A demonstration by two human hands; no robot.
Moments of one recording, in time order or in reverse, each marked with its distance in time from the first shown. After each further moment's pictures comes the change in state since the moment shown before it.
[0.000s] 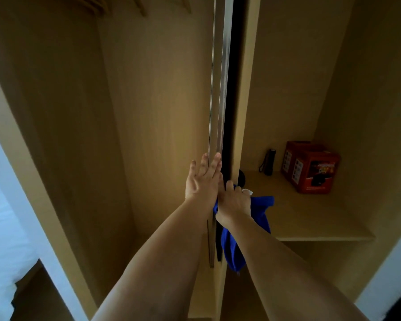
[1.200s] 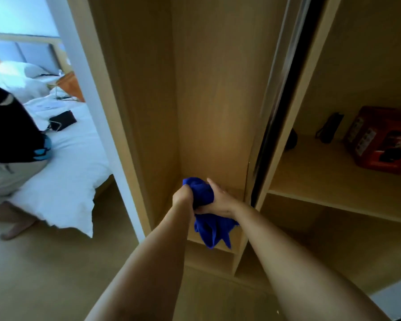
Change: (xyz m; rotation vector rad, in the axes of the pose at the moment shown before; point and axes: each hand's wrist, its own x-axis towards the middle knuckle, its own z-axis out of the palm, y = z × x) left_hand -0.165 -0.024 0.110 -2.034 -0.159 -1.473; right_hand -0.089 -0.088 0.060 0.767 -0.689 -0.315
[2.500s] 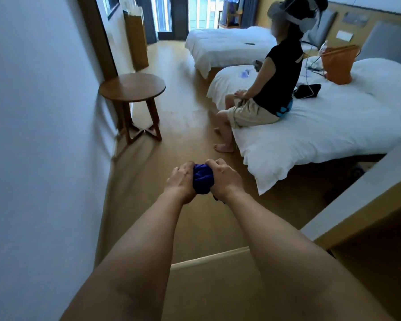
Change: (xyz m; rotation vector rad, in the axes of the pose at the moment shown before) left_hand -0.121 -0.049 -0.611 0.888 0.855 0.213; right_hand -0.059 -0.411 0.449 -0.507 -0.236 -1.022
